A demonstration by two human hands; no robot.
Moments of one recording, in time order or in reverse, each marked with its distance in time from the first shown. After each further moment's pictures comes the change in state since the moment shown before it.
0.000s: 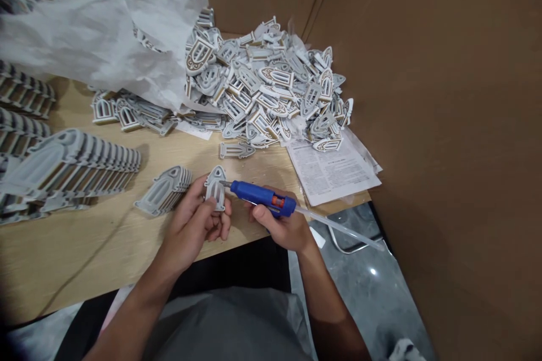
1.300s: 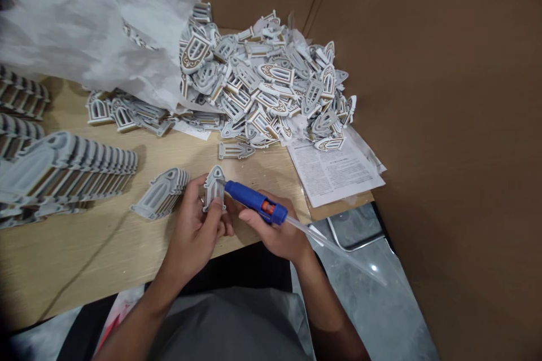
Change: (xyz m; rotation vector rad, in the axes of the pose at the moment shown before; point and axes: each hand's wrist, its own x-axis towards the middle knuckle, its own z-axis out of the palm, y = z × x) left_hand 0.000 -0.015 0.004 0.235 0.147 0.117; right_hand 0.004 -0.017 0.017 -0.081 0.081 -0.023
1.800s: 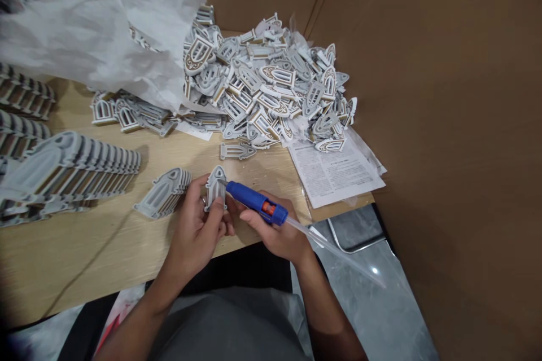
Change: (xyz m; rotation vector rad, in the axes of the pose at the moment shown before) left_hand 0.001 -0.003 0.000 -0.002 0.000 0.019; right_hand 0.000 -0.001 0.001 0.034 0.006 0.011
